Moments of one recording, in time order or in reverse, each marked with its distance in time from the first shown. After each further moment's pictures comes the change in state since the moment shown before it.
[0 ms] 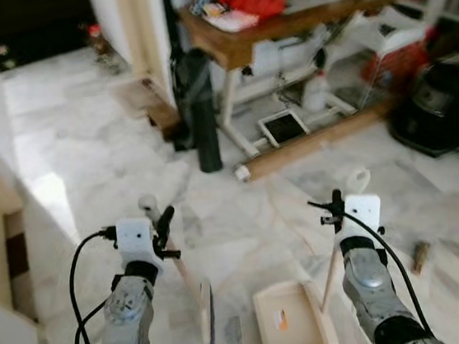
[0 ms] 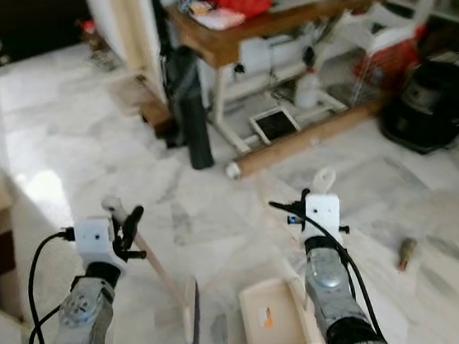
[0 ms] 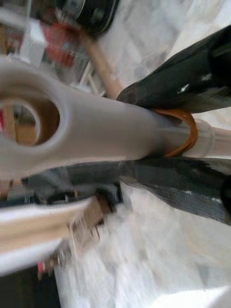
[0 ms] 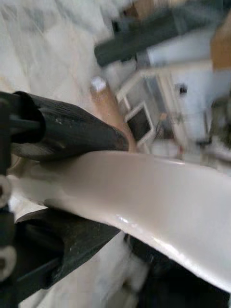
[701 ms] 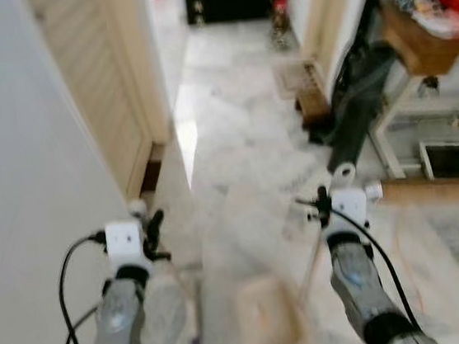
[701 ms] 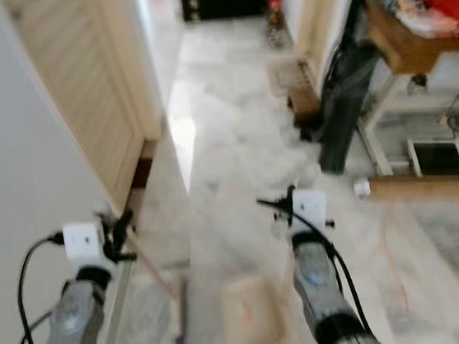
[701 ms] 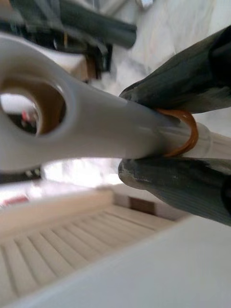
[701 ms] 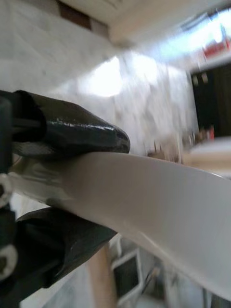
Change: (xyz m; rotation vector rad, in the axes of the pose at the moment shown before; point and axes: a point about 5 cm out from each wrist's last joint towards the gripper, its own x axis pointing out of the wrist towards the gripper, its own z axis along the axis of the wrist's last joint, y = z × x) left arm -0.003 0.007 -0.002 0.019 0.010 0.030; right arm 0.001 0.008 0.005 0.056 -0.012 0.017
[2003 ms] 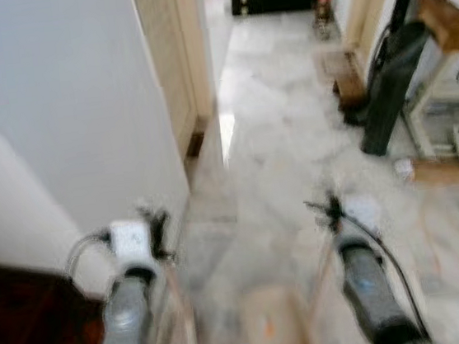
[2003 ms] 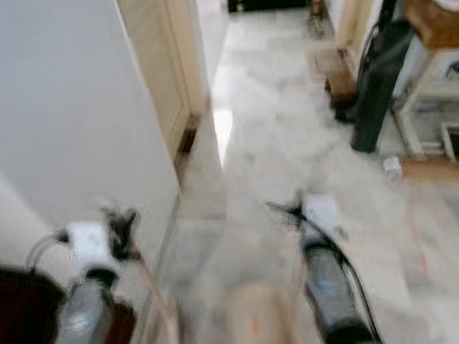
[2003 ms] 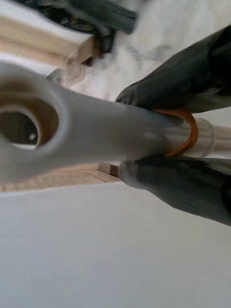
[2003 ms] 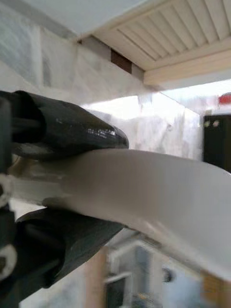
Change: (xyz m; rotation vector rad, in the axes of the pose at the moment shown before) left arm 0.003 -0.014 0.001 -0.041 -0.010 -0.033; right arm -0.003 -0.019 -0.007 -0.066 0.021 -0.020
